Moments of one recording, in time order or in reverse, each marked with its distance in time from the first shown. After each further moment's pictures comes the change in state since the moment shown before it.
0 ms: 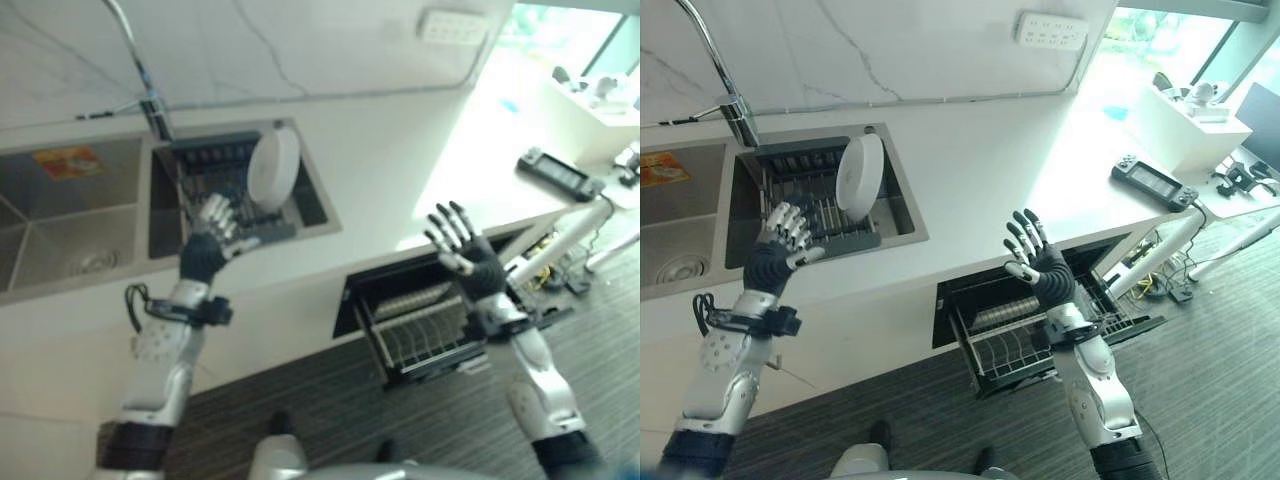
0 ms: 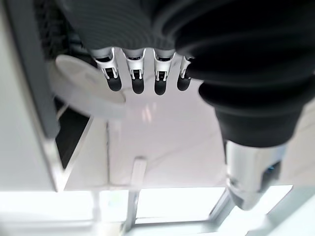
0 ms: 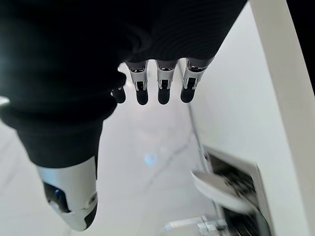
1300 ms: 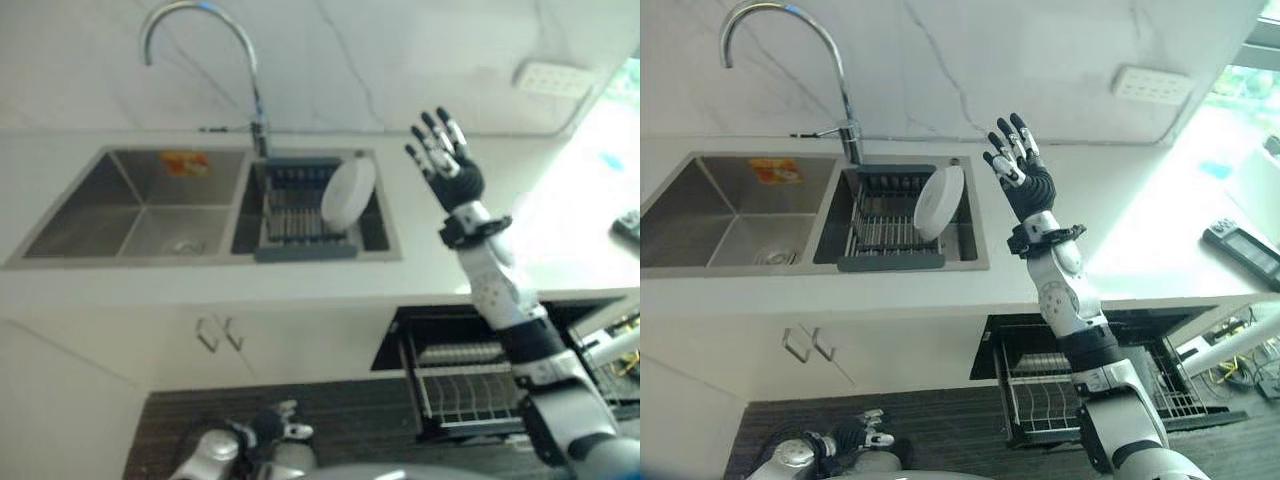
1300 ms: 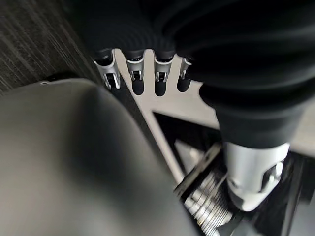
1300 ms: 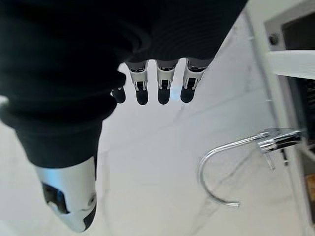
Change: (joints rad) left arm 0.035 -0.105 -0.413 1.010 0.280 0.083 -0.316; right arm -0.596 0.066 0.072 0.400 0.208 0.054 -0.075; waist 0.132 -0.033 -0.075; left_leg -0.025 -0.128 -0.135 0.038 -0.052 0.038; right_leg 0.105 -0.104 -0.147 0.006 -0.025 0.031
